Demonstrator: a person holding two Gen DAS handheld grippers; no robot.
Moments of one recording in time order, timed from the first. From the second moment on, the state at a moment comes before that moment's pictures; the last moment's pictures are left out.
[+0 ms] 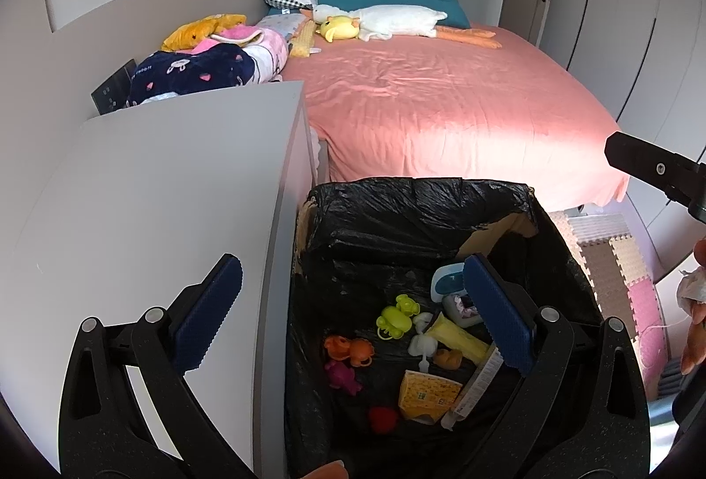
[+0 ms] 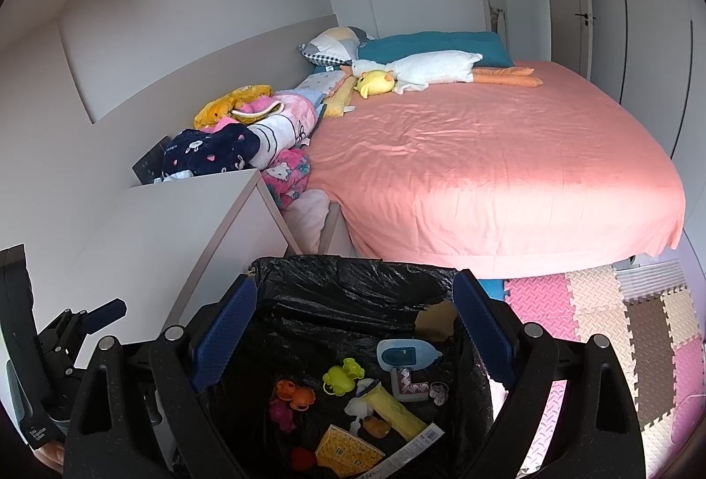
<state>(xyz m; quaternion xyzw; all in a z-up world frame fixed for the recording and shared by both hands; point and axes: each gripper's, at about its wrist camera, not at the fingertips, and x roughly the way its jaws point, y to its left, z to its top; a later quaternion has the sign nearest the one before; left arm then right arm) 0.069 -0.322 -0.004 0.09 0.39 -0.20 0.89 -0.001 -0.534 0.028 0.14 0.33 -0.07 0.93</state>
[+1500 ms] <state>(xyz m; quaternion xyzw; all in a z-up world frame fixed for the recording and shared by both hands) 0.067 -0.321 -0.003 0.09 0.40 -0.20 0.89 0.001 -0.531 0.029 0.14 0.33 -0.07 0.93</state>
